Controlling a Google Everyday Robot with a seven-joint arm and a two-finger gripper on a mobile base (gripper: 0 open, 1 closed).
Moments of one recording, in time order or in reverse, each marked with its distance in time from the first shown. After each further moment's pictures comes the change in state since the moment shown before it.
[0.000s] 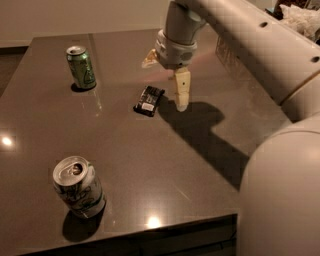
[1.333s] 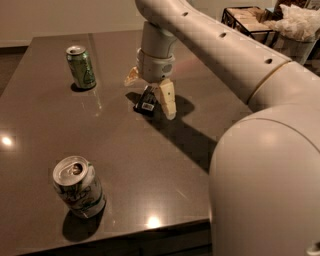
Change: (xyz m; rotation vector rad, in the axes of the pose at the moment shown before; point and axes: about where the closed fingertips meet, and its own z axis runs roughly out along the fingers) arm -0.028 -0.011 0.055 -0.132 -0.012 -0.189
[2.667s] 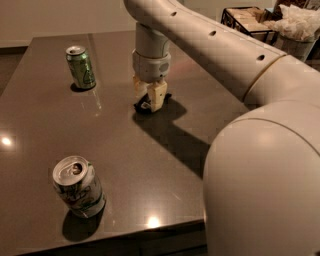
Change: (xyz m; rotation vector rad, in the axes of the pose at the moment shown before) arm 0.001 -0.003 0.000 -0.031 0.093 -0.060
